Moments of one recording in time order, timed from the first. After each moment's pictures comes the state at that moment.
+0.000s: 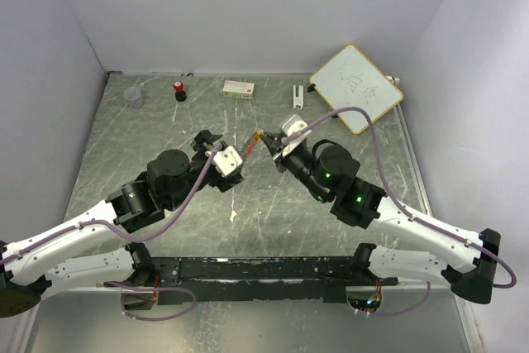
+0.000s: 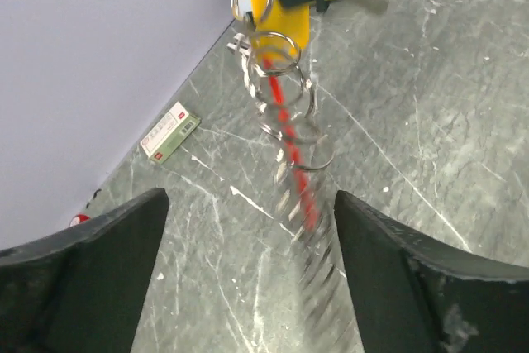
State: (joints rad) left arm -1.03 0.89 0.87 -0.14 -0.26 0.42; right arm 1.06 0.97 0.88 0.17 0.25 -0.24
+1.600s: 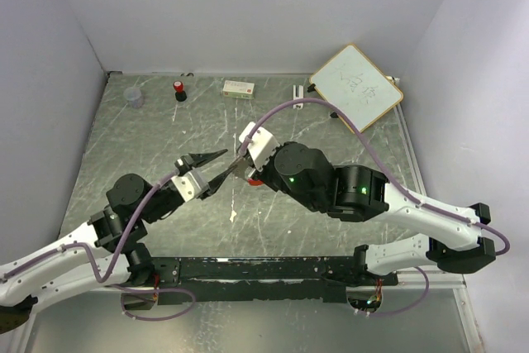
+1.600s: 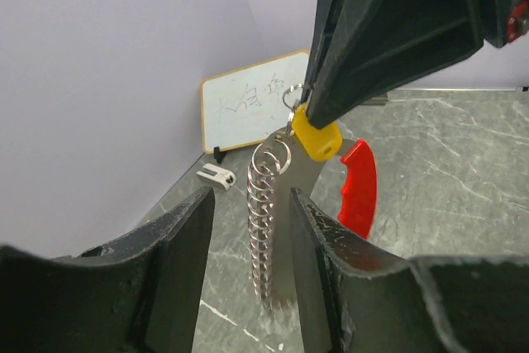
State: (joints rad) left arm -1.03 0.63 0.65 0.18 -0.02 0.38; right arm 1.34 1.20 1.47 -0.69 0.56 -0.17
